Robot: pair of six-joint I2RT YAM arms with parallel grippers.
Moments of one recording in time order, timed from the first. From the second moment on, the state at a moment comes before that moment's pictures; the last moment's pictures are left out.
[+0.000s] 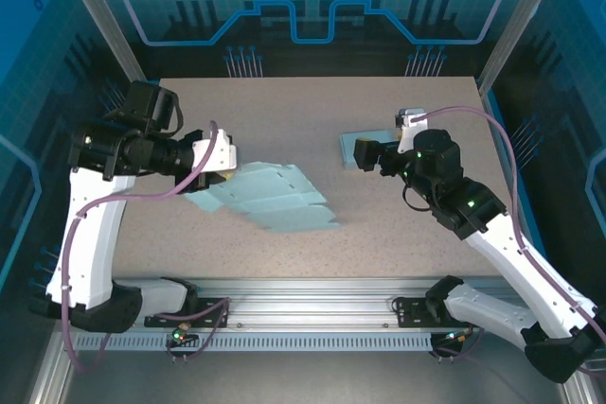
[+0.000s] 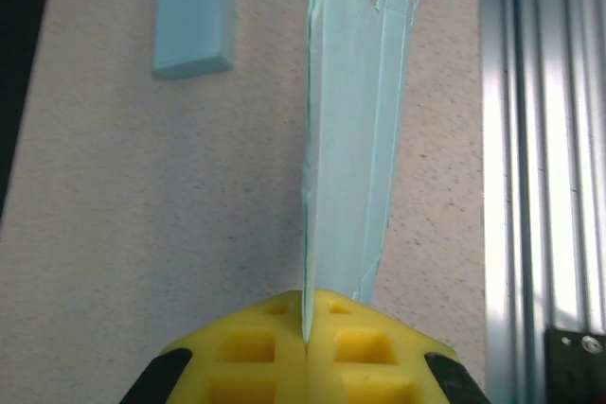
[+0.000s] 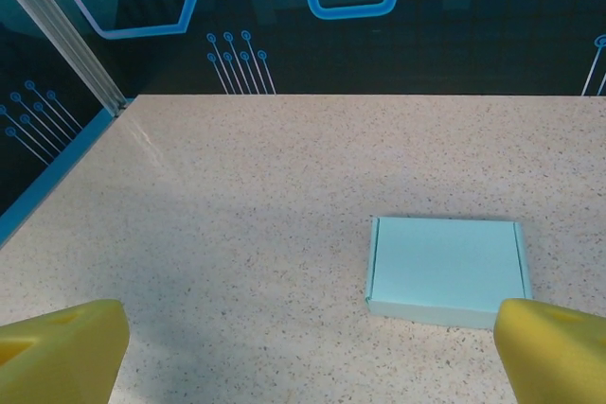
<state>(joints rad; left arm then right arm) -0.21 1.30 1.86 -1.66 0.54 1.19 0.58 0.94 1.07 -0.50 0.19 0.34</state>
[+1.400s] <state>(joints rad) -0.58 1.64 1.00 0.01 -0.27 0.96 0.39 1.39 1.19 -0.52 -0.18 0.57</state>
